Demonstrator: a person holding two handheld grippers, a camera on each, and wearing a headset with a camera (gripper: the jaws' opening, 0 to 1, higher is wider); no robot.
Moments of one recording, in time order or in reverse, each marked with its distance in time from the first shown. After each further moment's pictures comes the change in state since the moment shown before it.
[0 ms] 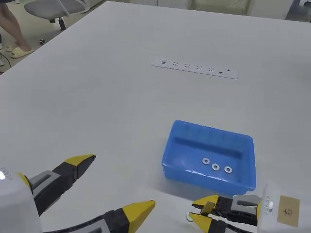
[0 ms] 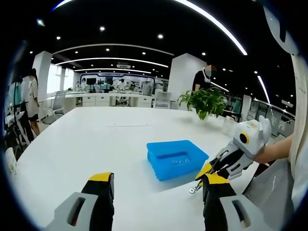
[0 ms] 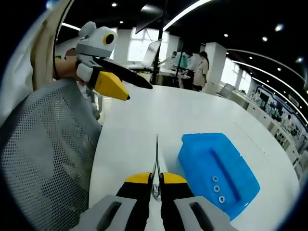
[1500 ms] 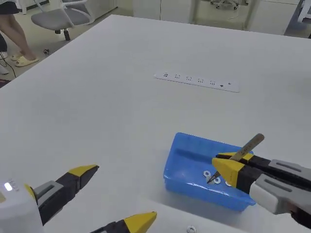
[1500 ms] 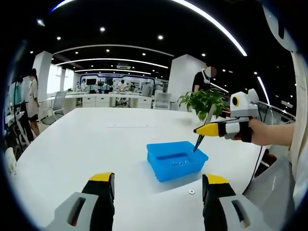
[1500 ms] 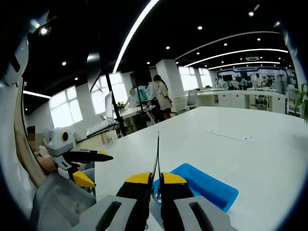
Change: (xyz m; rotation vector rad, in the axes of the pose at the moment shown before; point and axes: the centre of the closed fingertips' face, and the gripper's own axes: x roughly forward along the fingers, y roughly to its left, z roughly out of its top) left arm -0.003 -0.002 0.004 -0.001 -0.009 -0.003; right arm -0.055 -0.082 0.082 0.462 -0.346 -0.141
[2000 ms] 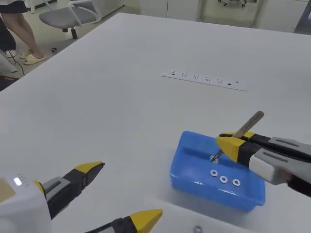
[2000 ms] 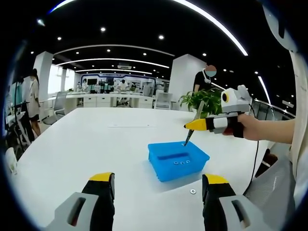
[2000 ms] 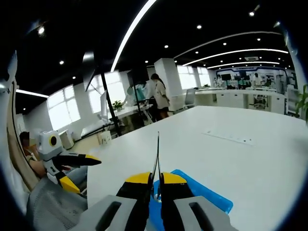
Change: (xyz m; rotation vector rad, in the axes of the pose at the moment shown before) left arm 0.000 0.005 -0.004 0.001 0.000 0.011; right arm 0.024 -0.033 0.005 0.018 0.028 -0.023
